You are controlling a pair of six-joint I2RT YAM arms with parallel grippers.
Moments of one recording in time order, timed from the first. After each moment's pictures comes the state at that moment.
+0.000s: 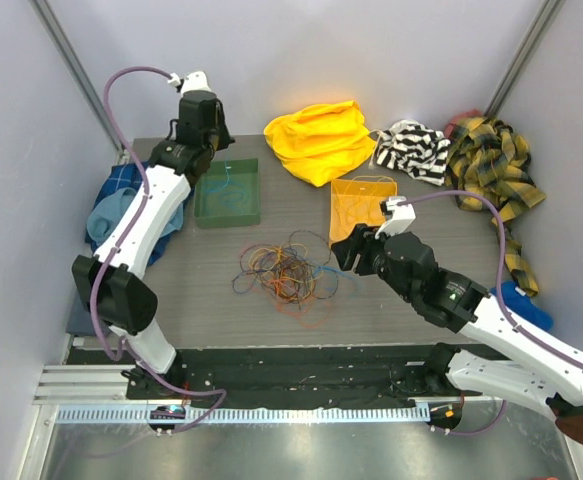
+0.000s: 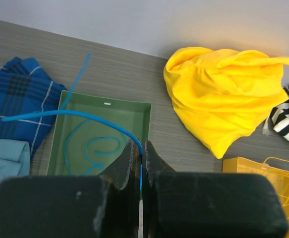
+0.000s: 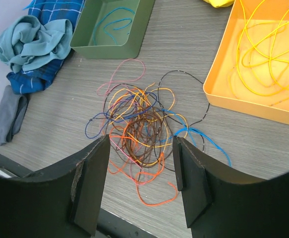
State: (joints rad) left arm -0.34 1.69 1.78 -0.48 -0.33 -0.40; right arm 0.88 0.84 0.82 -0.32 0.37 0.58
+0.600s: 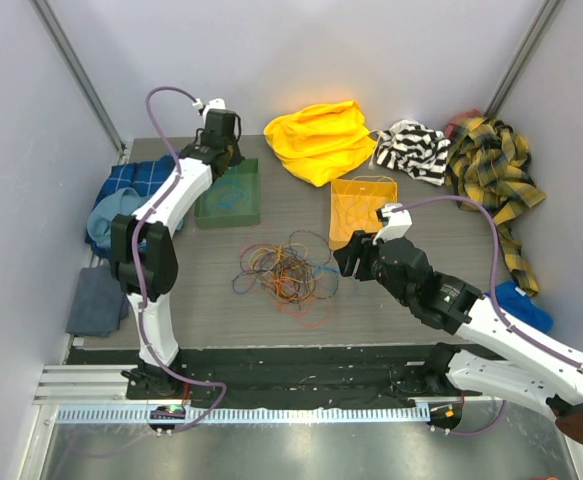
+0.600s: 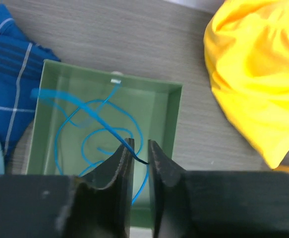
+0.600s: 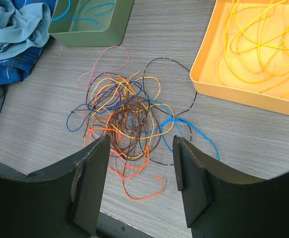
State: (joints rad) left arm -0.30 1.95 1.74 -0.40 -0.30 -0.42; right arm 0.88 0.84 0.76 -0.32 0.39 0.57
